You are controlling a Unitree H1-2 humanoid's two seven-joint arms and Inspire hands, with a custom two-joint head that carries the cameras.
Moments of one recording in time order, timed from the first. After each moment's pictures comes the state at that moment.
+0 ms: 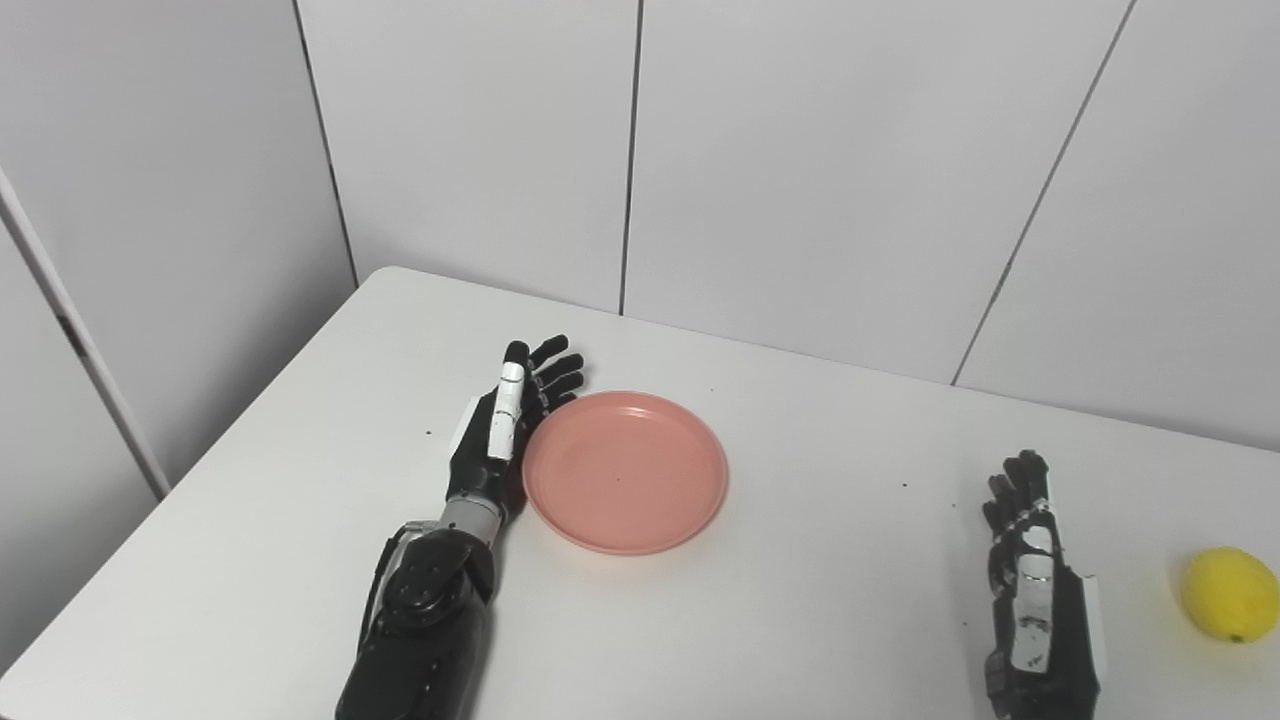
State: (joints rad) left arm -0.34 0.07 0.14 0.30 -0.24 -0.05 -0.05; right arm -0.11 0.05 0.01 0.07 0.05 -0.27 0.02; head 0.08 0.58
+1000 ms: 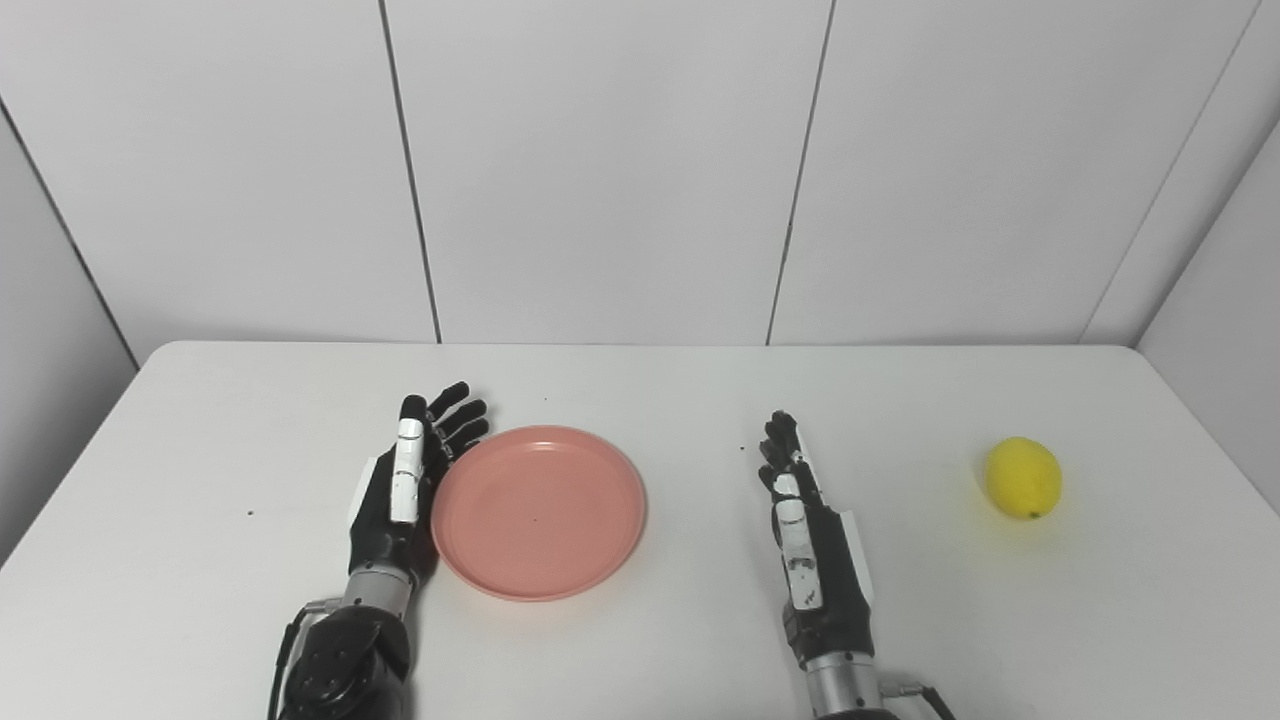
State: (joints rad) left arm -0.34 0.03 0.06 0.27 -0.20 -0.01 -0.07; right arm -0.10 0.15 0.08 0.07 -0.06 -0.22 -0.05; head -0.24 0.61
